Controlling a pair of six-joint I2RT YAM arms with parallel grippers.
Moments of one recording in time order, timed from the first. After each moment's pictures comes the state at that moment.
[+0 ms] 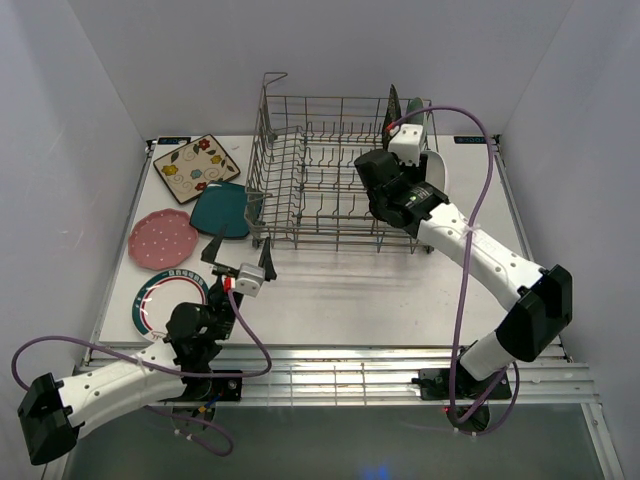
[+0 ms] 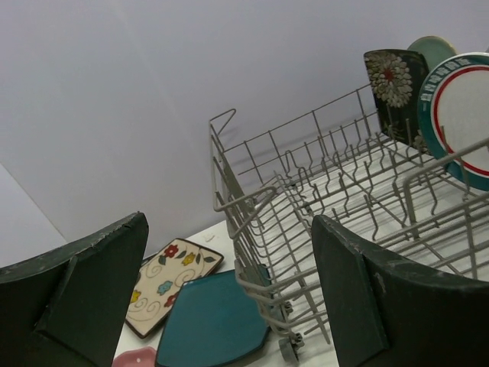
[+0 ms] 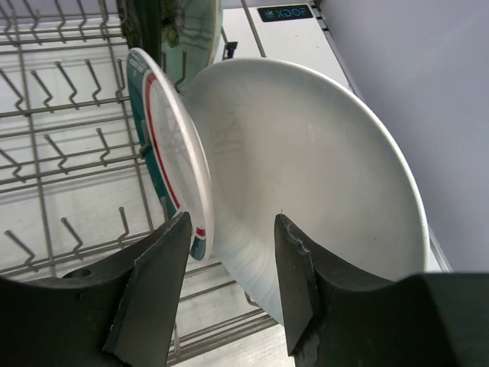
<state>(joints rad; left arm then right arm) -0.99 0.58 0.20 0.88 -0.57 0.76 0.72 1.54 1.46 -0.59 1.02 0.38</state>
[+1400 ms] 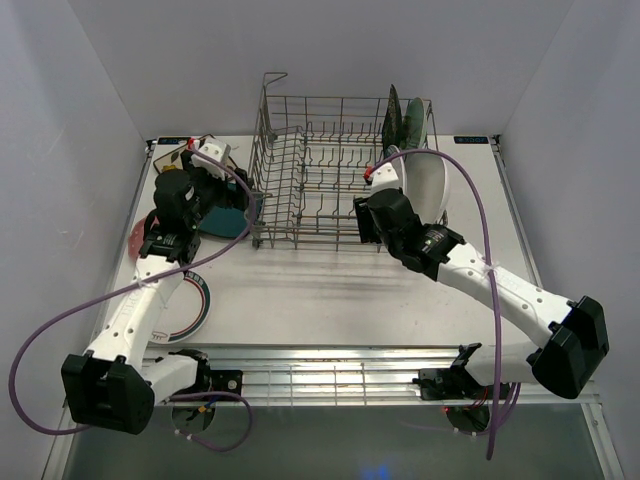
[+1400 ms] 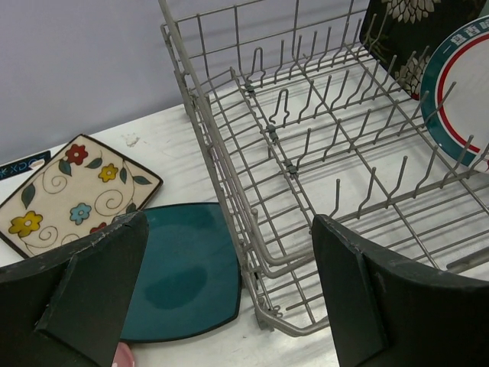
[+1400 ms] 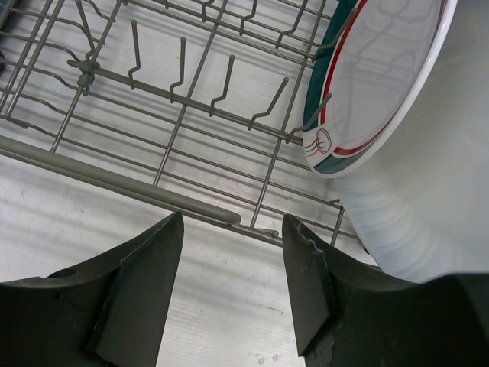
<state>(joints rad) -0.18 1.11 0.95 0.04 0.20 0.12 0.81 1.28 1.10 -0.39 0.48 0.18</state>
